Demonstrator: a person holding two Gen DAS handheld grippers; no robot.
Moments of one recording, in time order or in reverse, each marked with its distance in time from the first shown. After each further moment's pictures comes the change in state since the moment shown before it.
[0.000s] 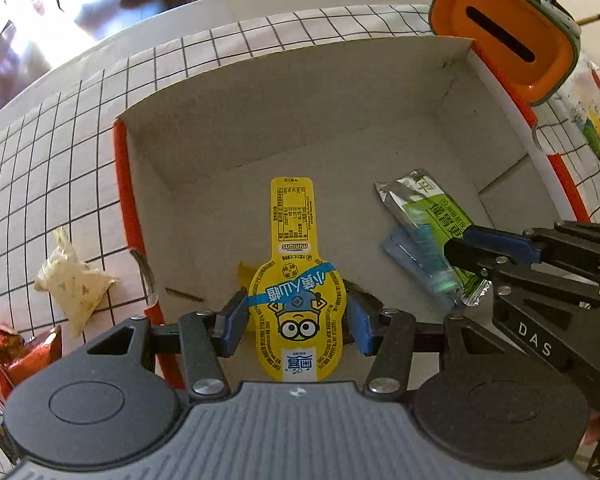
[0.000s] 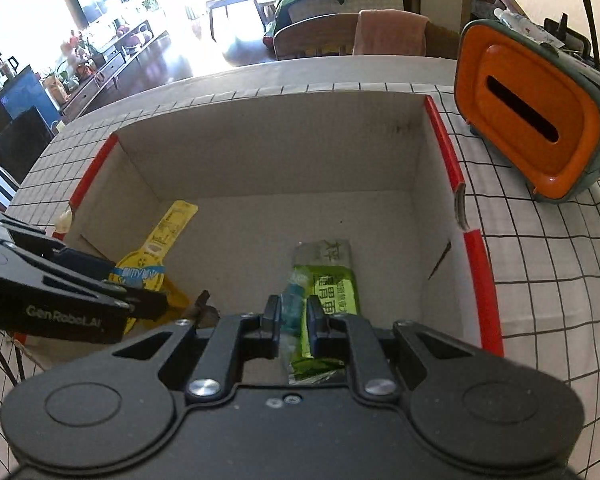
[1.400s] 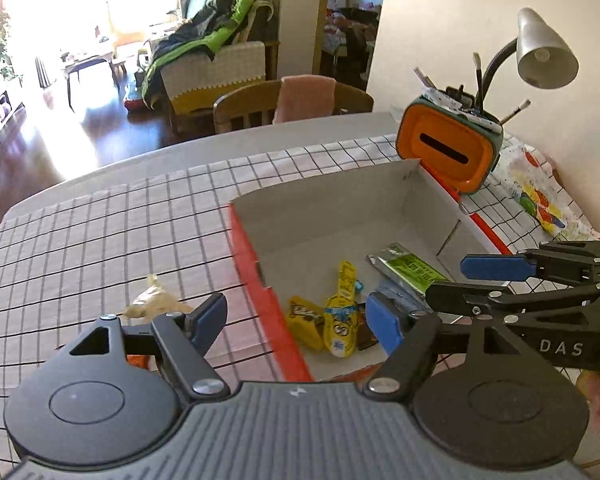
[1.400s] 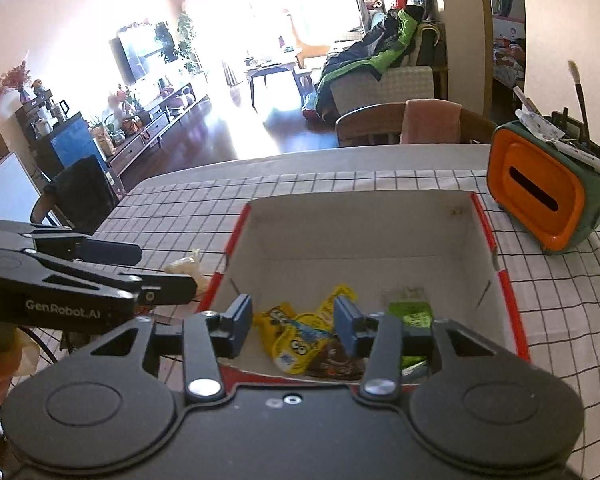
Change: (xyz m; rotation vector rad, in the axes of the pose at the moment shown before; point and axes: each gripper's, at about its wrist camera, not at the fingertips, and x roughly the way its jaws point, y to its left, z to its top) left arm -0.134 0.060 -0.101 0.014 -0.441 -0.056; right arm -0.096 0.072 -0.016 -0.031 -0.233 0.098
